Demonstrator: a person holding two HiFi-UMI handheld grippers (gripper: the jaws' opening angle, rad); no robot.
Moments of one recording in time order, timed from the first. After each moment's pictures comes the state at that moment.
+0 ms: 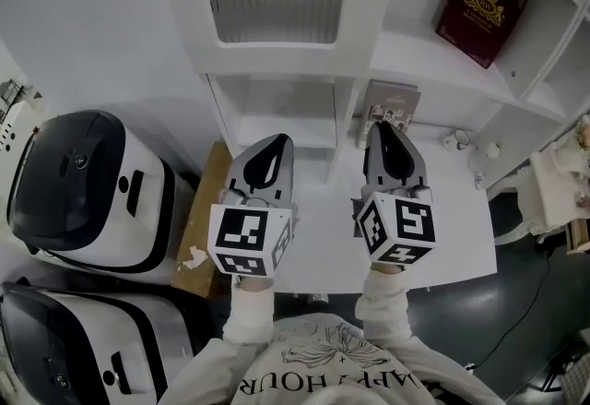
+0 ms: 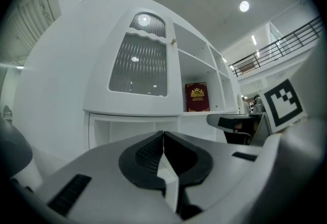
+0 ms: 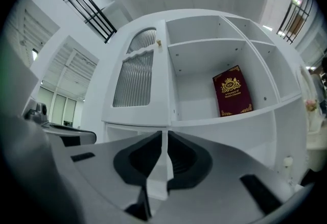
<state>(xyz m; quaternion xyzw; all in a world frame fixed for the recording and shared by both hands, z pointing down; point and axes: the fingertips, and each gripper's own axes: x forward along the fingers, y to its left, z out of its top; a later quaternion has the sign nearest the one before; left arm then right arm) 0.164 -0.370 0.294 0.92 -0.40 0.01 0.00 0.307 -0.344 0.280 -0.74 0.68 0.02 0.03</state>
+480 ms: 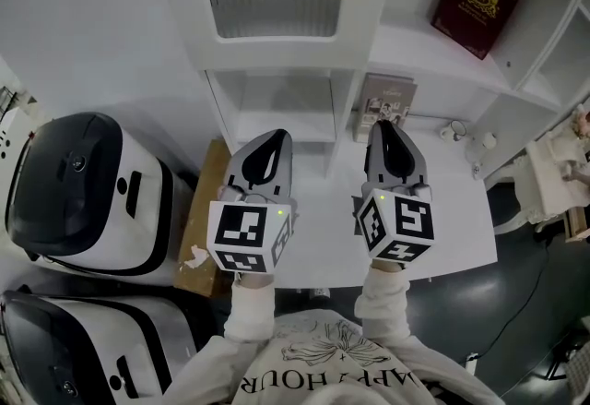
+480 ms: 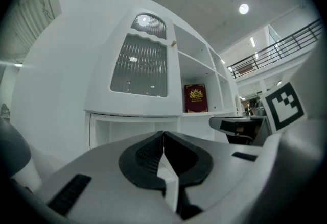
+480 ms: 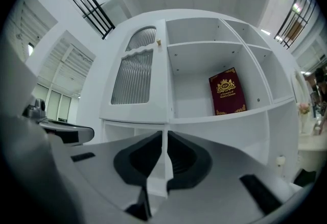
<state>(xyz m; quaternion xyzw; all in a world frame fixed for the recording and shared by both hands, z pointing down) 0.156 -0.368 0.294 0.92 -0.39 0.00 0.00 0.305 -0.335 0.287 -0.76 0.65 0.02 0.02</state>
